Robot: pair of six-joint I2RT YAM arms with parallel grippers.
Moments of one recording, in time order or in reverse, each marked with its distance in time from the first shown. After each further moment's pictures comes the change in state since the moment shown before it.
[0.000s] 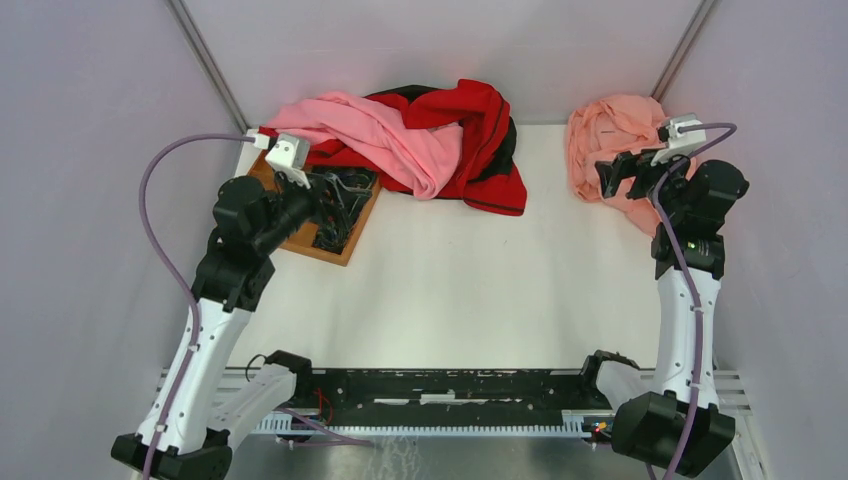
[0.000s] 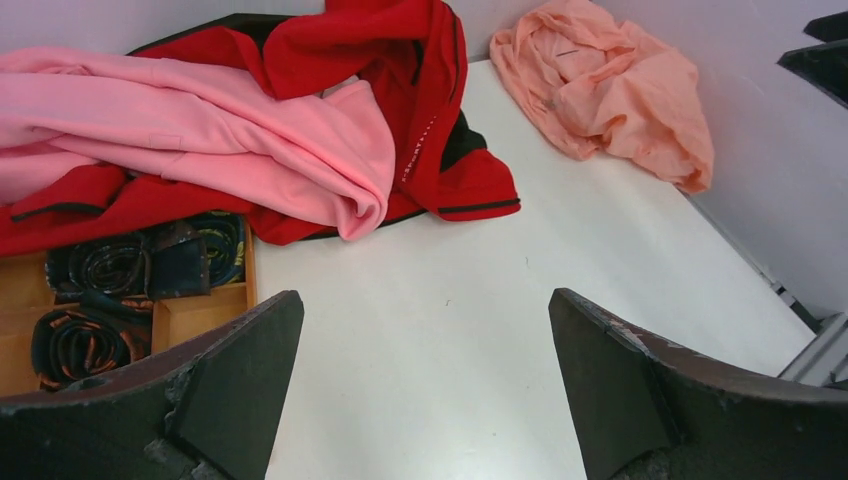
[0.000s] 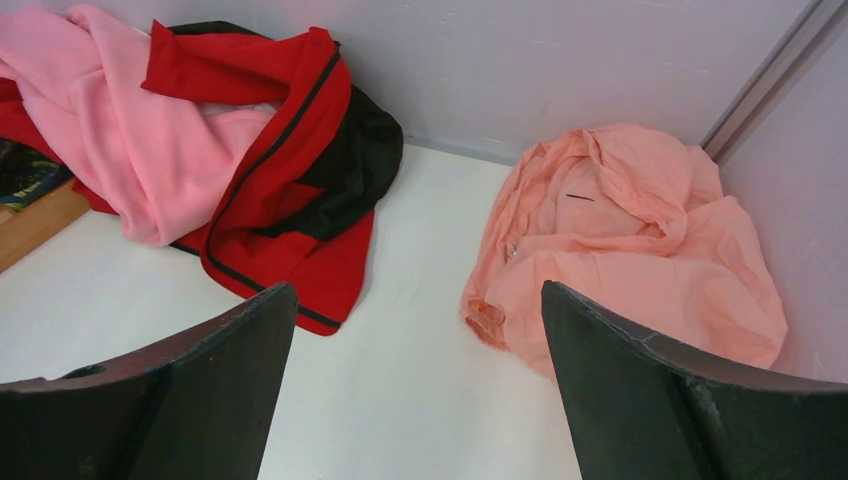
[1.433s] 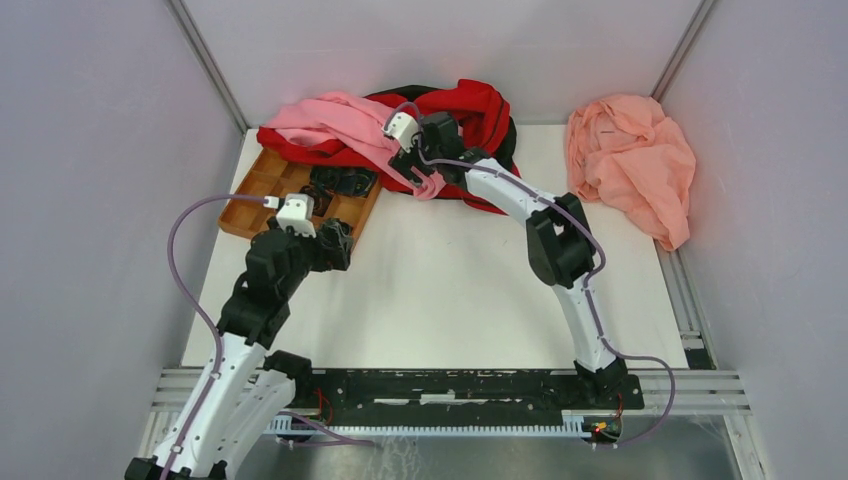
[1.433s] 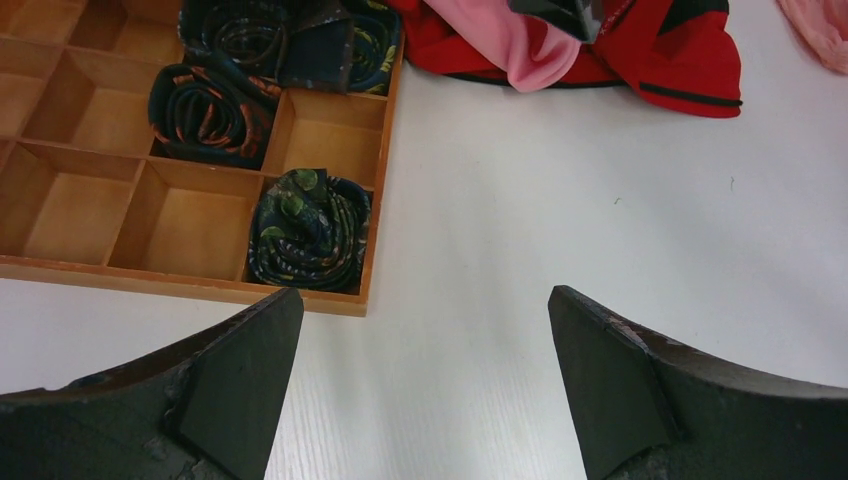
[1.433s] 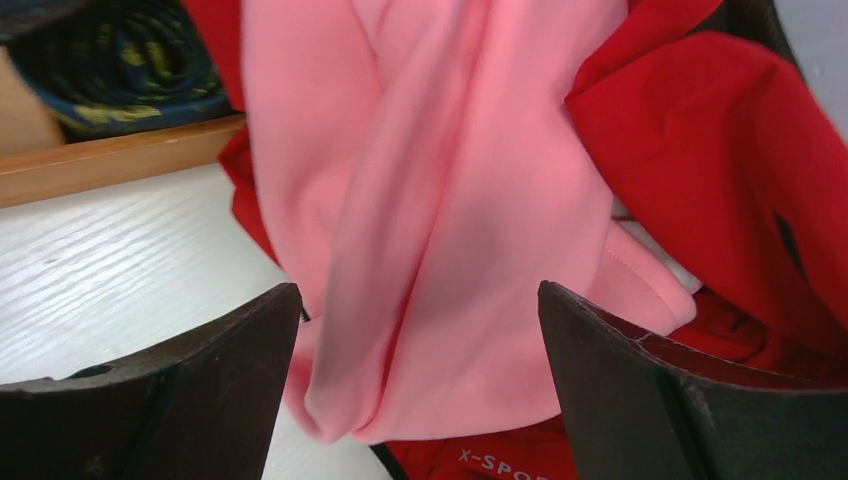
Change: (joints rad) left arm 0.000 -0.254 -0.462 0.018 -0.325 0.024; right arm 0.942 1.278 0.961 -0.086 0.501 -0.385
